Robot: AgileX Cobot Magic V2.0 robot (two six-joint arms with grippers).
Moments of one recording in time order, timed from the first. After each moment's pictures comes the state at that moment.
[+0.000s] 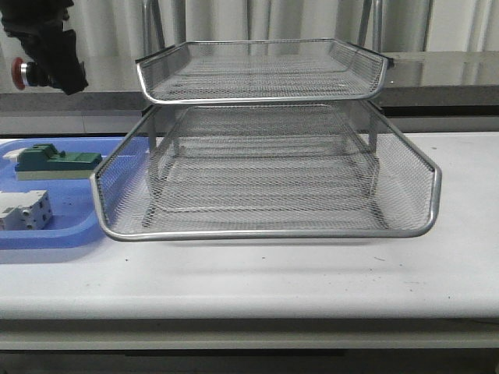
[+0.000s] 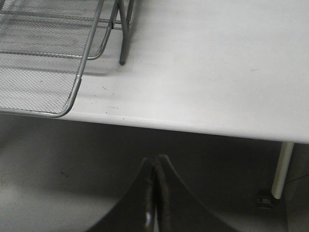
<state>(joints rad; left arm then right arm) -0.13 2.07 -2.05 -0.08 1.24 0.83 0.03 0.44 -0.75 0.06 1.06 -0.02</state>
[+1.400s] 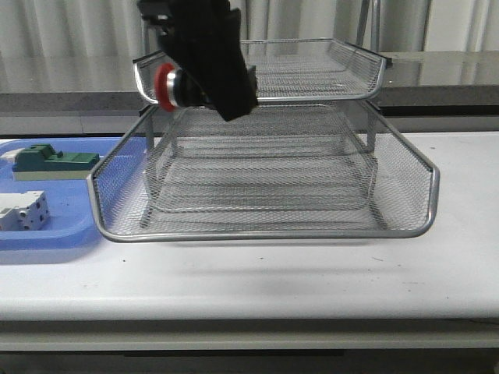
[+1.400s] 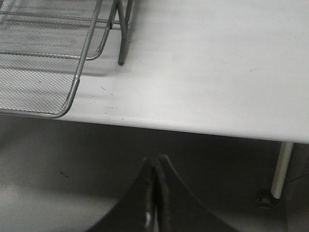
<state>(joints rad) -0.67 1.77 -1.62 -0.14 1.09 0.76 0.03 0.44 -0.75 0.06 1.06 -0.02</state>
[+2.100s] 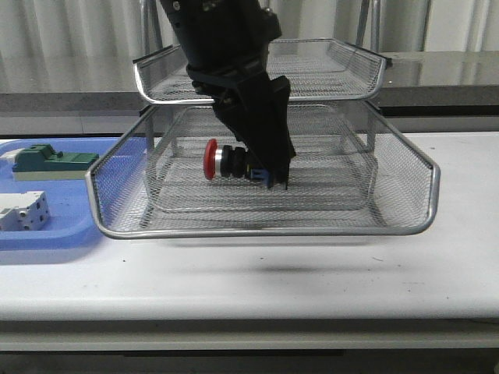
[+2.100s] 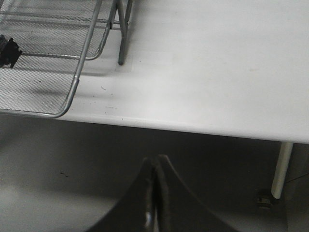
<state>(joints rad) -0.69 1.89 -1.62 -0.18 0.99 0.71 0.03 0.44 -0.75 0.06 1.06 -0.02</state>
